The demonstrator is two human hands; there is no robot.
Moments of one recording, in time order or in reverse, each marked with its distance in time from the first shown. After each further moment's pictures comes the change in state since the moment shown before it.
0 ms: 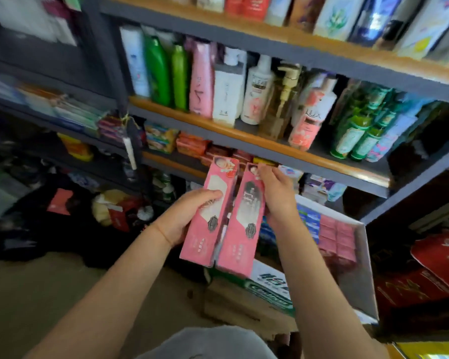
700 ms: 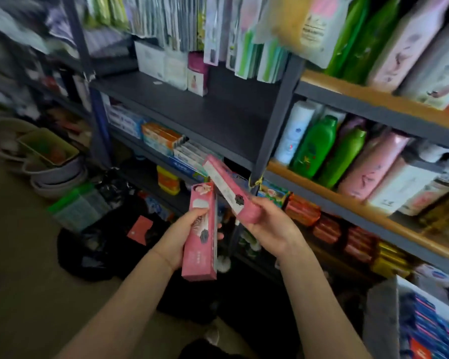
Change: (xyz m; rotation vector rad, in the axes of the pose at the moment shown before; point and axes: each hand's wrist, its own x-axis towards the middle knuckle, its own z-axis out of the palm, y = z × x) left_hand -0.027 0.120 -0.375 -0.325 0.350 0.060; right_hand 0.039 0.001 0.413 0.542 -0.468 0.511
